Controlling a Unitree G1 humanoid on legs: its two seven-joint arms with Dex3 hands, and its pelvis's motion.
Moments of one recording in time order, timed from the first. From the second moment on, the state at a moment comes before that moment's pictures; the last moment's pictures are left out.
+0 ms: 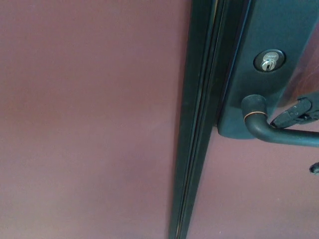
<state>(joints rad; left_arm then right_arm) -0.02 0.58 0.06 1.18 0.14 -0.28 -0.18 -0.16 -1.04 -0.09 -0.43 0.12 0.17 0.65</state>
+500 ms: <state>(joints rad) 0.00 0.58 0.11 1.16 0.11 -0.28 -0.20 -0.27 -1.04 0.10 -0.44 0.00 0.21 0.66</state>
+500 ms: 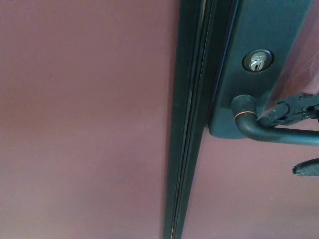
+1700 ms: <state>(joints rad) 0.07 0.58 0.13 1.16 0.09 -0.29 -0.22 -0.30 -0.89 0.22 -0.40 -0.25 0.23 0.58</state>
